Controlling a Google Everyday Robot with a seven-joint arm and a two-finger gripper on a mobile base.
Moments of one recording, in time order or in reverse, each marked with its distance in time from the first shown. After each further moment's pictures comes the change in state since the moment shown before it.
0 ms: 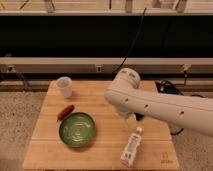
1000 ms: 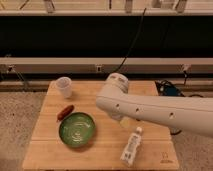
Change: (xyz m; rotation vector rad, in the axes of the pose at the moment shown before) arm -0.041 -0.012 0.006 0.045 -0.019 -0.245
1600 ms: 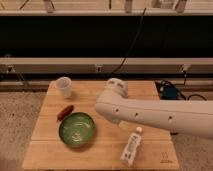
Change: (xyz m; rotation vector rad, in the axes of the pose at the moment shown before) arm -0.018 -0.005 0.011 0.035 -0.027 -0.118
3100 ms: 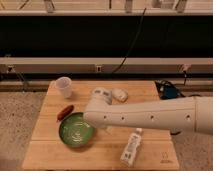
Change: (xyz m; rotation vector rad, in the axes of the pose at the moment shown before) arm -0.059 -0.036 0.041 0.058 -0.086 -0.211
